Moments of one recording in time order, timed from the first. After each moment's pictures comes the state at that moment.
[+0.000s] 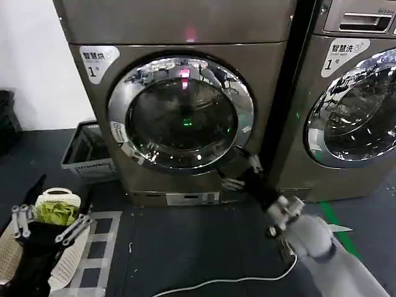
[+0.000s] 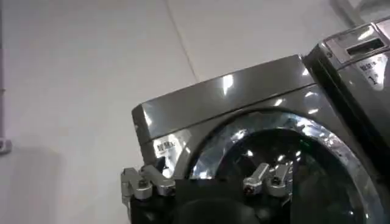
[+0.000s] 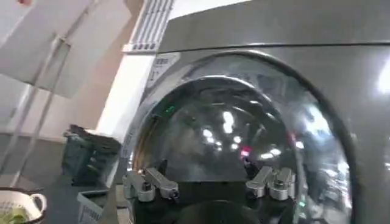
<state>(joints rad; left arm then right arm) 1.77 -1.49 -0.94 -2.53 -0.10 -0.25 0.26 -0.78 0.94 0.06 1.82 0.39 0.13 -0.22</state>
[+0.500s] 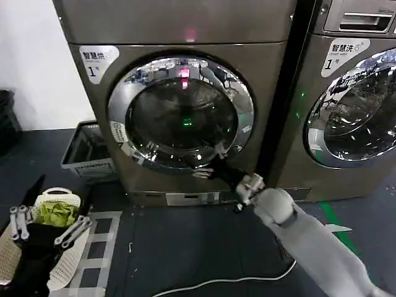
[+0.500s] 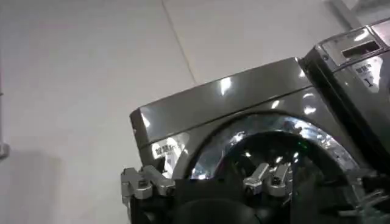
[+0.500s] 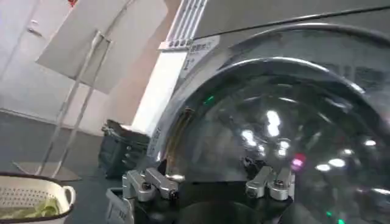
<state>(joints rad) 1.78 -1.50 -0.94 -2.55 -0.10 -0.25 0.28 -0.49 1.03 -0.20 1.62 0.42 0.14 -0.22</state>
